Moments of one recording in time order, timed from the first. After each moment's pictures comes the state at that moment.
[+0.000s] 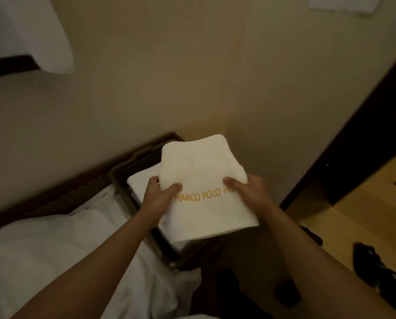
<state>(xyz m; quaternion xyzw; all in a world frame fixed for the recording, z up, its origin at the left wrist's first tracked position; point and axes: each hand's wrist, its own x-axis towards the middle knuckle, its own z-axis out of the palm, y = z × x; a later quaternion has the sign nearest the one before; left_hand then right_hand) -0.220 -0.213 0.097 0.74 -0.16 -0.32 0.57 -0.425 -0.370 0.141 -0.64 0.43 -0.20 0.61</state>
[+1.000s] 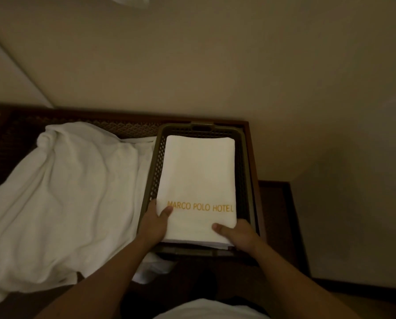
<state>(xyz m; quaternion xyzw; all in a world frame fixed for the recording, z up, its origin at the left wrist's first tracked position) -0.294 -0.231 -0.017 0.85 0.16 -0.18 0.48 -0.355 -0.491 -0.008 -0.74 0.25 0.26 0.57</state>
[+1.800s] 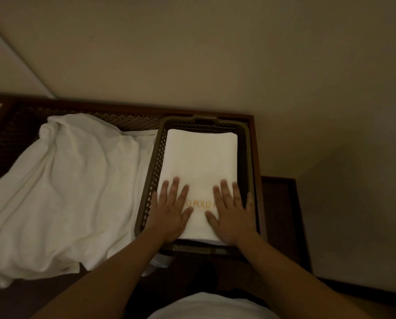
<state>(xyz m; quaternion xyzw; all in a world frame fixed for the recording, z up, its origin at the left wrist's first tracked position) -0.294 -0.260 -0.022 0.97 -0.17 -0.09 0.12 -0.328 -0.473 -0.003 -0.99 -0.03 0.11 0.08</state>
